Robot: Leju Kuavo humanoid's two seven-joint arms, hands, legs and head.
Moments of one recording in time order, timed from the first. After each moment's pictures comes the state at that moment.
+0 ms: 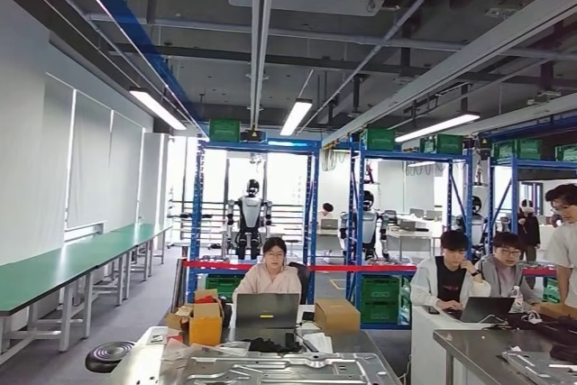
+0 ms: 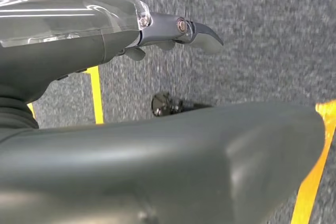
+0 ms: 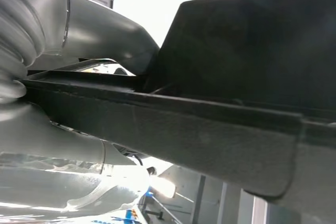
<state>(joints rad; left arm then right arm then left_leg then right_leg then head) -0.10 -0.07 1.36 -0.25 -1.07 -0.06 -0.35 0.06 0.09 0.17 -2.15 0.19 0.20 -0.64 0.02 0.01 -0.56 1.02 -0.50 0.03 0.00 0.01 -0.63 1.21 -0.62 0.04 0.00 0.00</state>
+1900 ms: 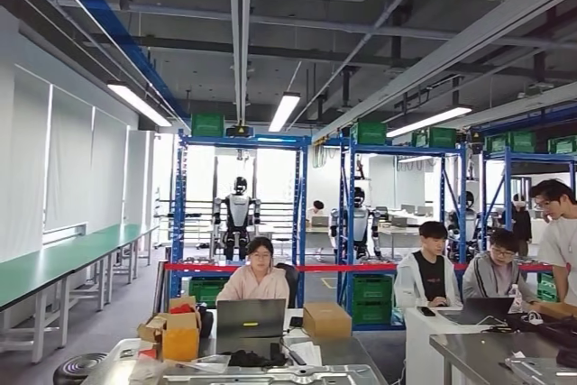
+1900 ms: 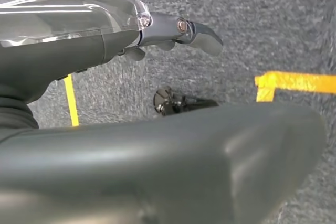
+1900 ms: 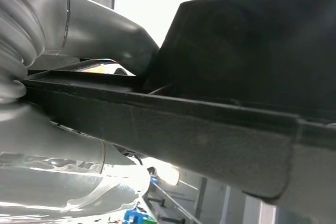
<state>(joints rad) -0.10 -0.07 1.36 -0.25 -1.07 -0.06 -0.35 0.06 0.09 0.17 -2.16 0.20 0.19 -0.65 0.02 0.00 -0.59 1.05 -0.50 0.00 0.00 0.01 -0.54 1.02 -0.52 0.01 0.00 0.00</state>
